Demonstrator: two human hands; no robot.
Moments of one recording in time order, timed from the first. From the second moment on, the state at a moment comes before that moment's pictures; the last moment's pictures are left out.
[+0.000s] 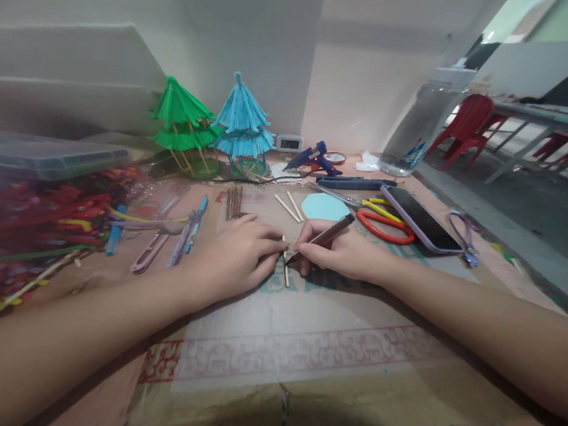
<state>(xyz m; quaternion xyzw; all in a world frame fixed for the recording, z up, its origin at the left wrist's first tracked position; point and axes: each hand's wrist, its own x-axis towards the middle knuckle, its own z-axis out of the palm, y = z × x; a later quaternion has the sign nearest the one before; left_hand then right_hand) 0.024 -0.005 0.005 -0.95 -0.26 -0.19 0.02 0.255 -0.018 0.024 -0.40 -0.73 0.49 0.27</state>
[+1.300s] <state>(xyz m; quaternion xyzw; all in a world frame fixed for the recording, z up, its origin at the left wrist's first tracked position) 0.025 -0.006 0.008 -0.95 -0.25 -0.20 0.03 0.254 -0.016 0.021 -0.41 -0.72 0.48 0.28</state>
